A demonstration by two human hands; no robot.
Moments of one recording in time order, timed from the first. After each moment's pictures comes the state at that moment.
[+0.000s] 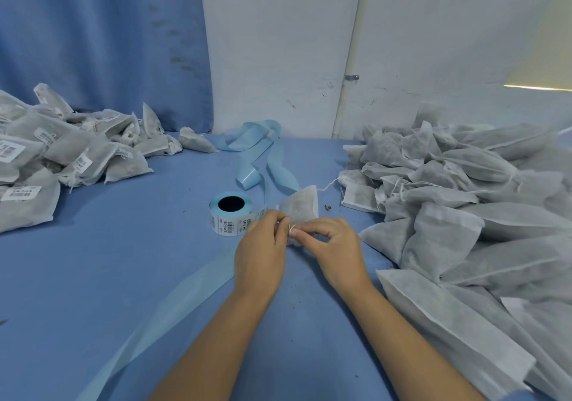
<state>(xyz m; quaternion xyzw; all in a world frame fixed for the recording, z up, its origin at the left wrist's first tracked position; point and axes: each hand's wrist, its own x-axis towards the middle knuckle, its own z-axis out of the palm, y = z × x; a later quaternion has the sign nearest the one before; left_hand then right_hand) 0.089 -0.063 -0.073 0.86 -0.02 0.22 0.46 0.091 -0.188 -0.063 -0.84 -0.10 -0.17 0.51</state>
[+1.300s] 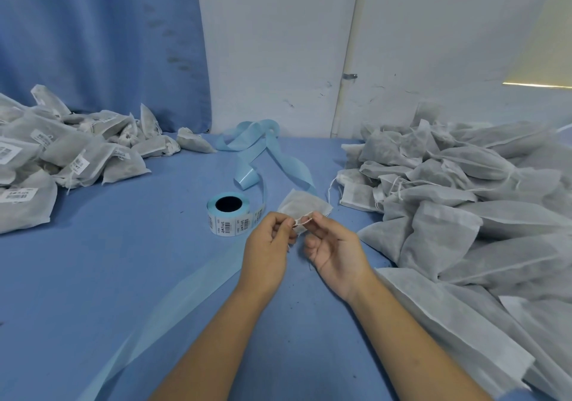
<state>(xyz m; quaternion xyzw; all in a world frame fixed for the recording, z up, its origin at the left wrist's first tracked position) 0.086 -0.074 -0.066 0.73 -0.03 0.14 0.66 0.092 -0.186 -0.050 -0.42 0.01 0.10 0.90</state>
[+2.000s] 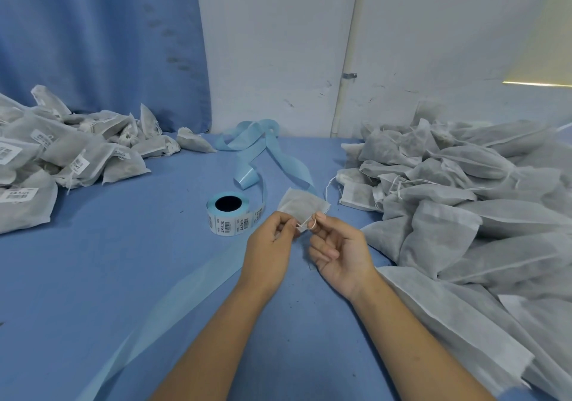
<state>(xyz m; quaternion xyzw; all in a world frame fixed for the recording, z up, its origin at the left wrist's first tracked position) 0.078 -0.074 -0.055 0.76 -0.03 0.12 0.63 0.093 -0.194 -0.051 -0.39 -0.01 0.13 0.91</state>
